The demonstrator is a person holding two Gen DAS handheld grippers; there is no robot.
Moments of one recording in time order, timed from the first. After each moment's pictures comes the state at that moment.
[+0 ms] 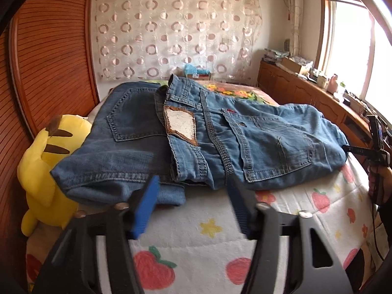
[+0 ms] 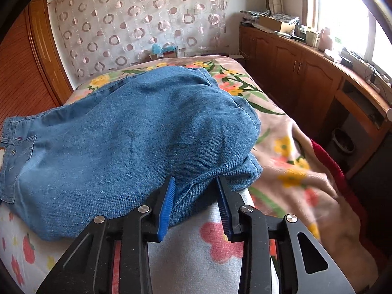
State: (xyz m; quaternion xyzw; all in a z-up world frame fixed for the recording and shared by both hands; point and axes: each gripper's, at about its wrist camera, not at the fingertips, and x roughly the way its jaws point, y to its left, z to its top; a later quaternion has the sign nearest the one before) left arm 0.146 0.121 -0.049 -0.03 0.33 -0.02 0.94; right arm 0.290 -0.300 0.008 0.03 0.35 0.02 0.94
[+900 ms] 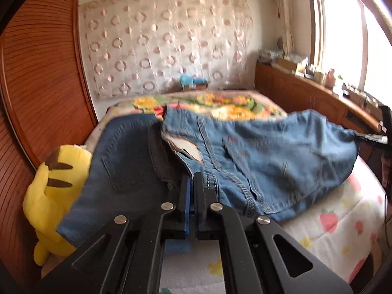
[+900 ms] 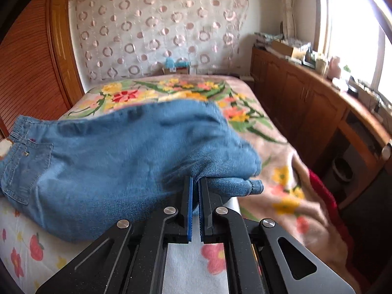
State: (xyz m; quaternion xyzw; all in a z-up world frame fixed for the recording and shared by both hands) left arm 0.175 0.117 -0.013 0.01 0.30 -0.03 0.96; right arm 0.273 -0.306 0.044 -0.02 0.30 0.05 0.95
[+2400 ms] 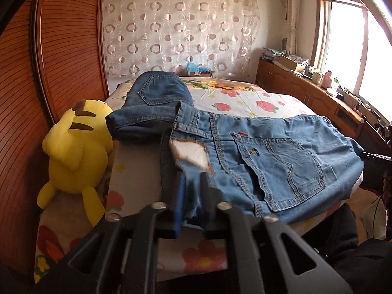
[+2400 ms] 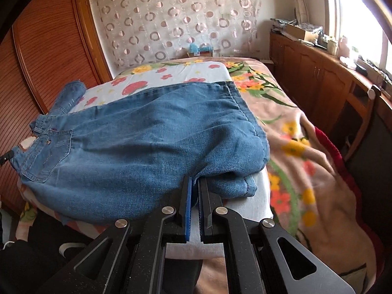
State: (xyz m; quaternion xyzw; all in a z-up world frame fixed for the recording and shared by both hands) left arm 0.021 0.138 -0.041 -0.03 0.33 -0.02 0.94; right arm 0.118 -0.368 -0.025 0.01 0.34 0.13 0.93
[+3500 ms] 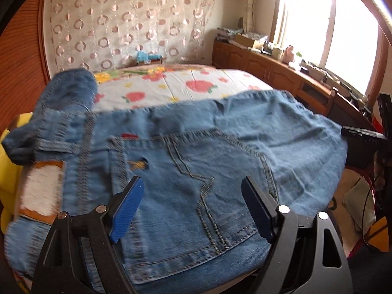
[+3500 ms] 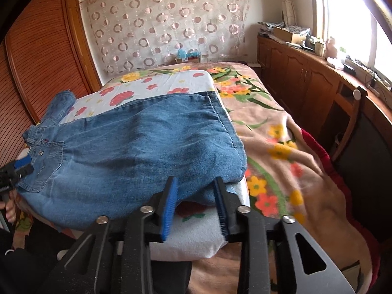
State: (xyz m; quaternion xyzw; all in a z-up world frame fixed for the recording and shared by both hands) left arm 0.081 0.012 -0.074 0.00 0.37 -0.14 0.92; right arm 0.097 -0.372 -0.032 0.02 0.33 0.09 0.94
